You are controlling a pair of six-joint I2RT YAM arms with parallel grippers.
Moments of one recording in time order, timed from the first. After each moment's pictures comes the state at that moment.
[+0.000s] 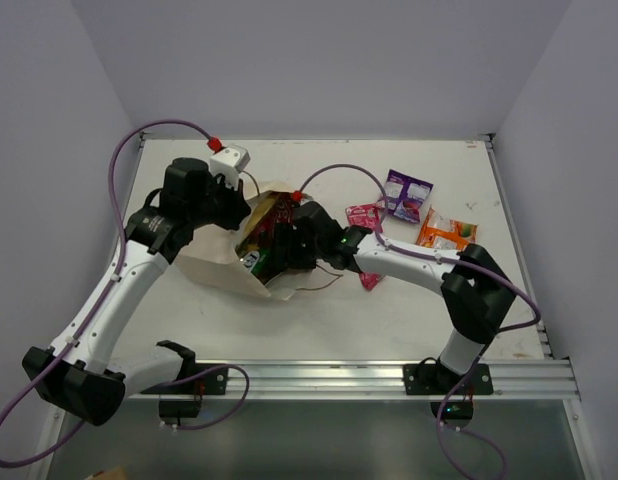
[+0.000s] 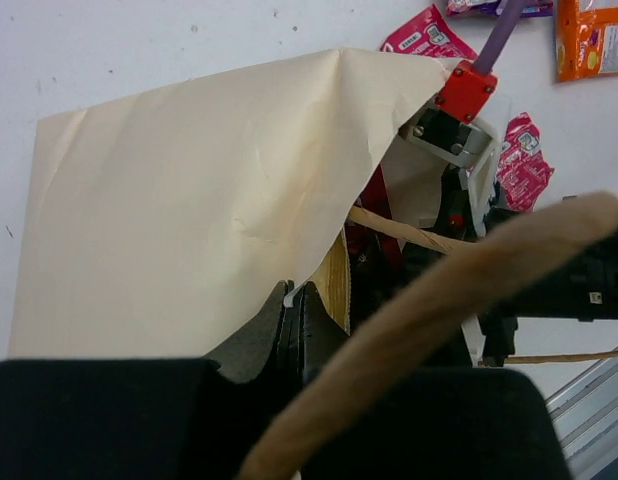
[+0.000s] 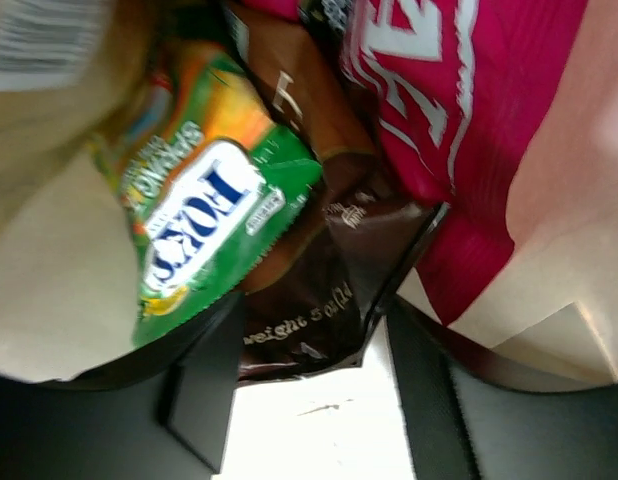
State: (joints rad) left arm -0.38 1.15 1.22 -0.65 0.20 -0.05; right arm 0.91 1.71 1.21 -0.22 -0.09 0.81
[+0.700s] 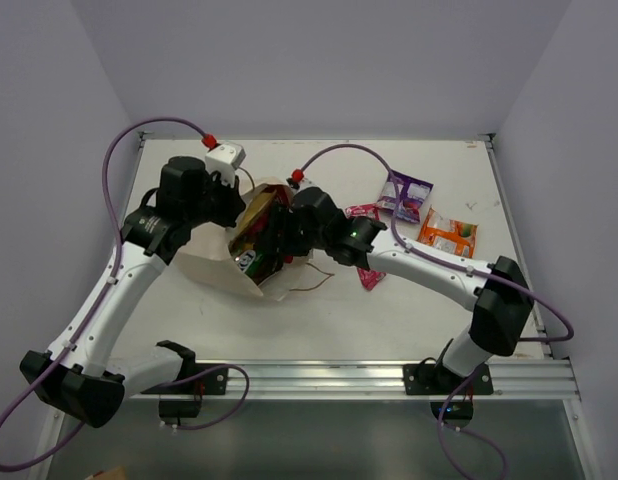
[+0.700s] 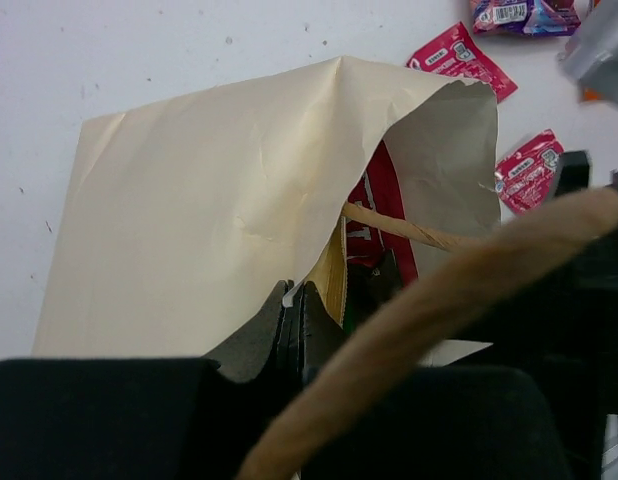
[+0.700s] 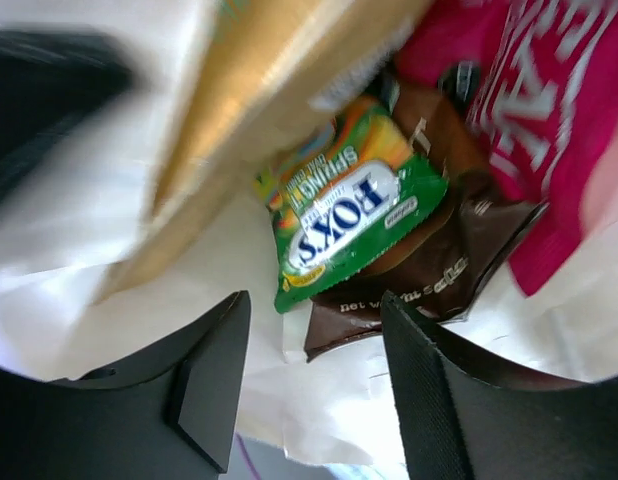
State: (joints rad) left arm -0.38 1.14 1.24 -0.66 0.14 -0.04; right arm 0.96 1.60 1.35 -0.31 -0.02 0.86
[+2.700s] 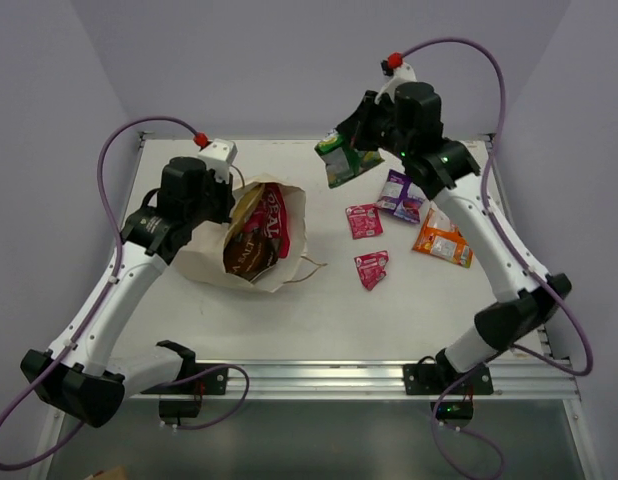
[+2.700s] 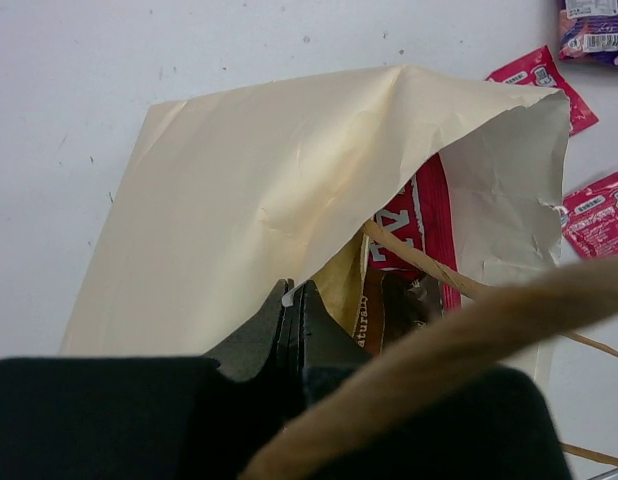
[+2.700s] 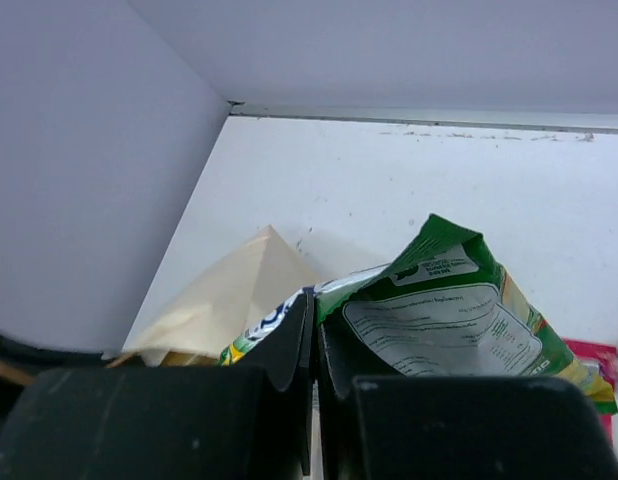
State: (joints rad) left arm -0.38 1.14 1.23 -0.65 -0.03 -0.08; right arm 0.50 1.49 1.77 -0.53 -0.05 0.48
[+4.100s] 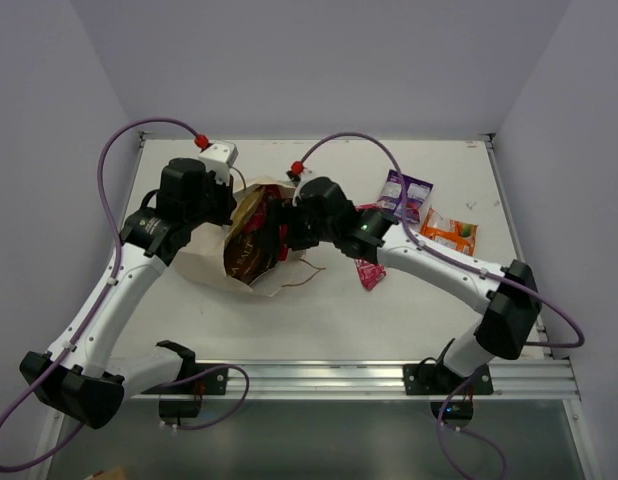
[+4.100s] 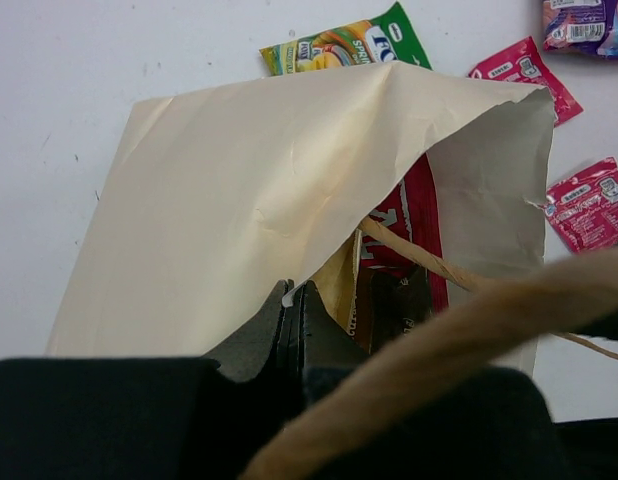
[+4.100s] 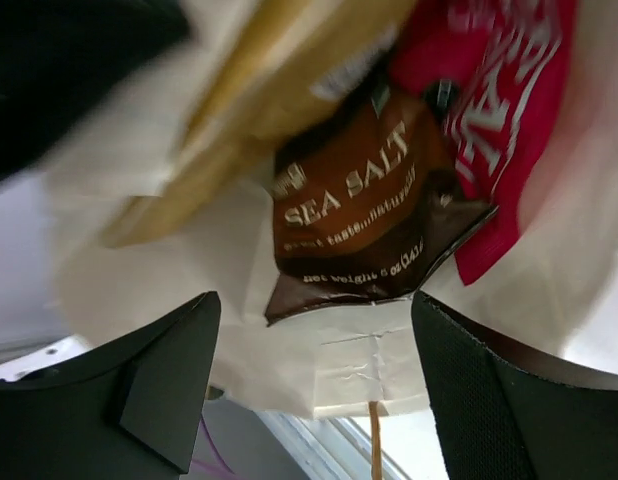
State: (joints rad) left arm -0.38 1.13 1.23 -0.66 0.00 -0.08; right arm 0.91 1.53 1.40 -0.37 -0.09 0.68
